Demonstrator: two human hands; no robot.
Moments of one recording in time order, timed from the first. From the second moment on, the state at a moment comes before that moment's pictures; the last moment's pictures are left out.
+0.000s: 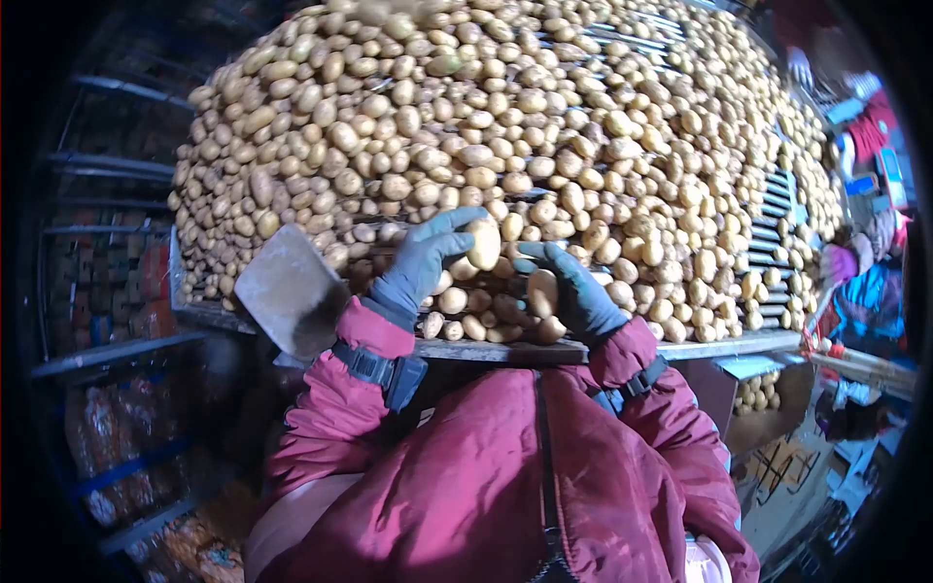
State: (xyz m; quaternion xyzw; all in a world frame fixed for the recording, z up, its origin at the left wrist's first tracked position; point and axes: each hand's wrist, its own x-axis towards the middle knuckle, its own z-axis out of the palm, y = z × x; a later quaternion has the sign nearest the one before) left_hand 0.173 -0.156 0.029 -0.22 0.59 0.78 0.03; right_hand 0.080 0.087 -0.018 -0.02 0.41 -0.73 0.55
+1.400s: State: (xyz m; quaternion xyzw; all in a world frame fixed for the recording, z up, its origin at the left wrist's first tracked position) left_hand 0.152 -0.128 -0.028 -0.17 0.94 0.29 -0.01; right_hand 0.024 0.161 -0.002 -0.04 0.62 -0.69 0.37
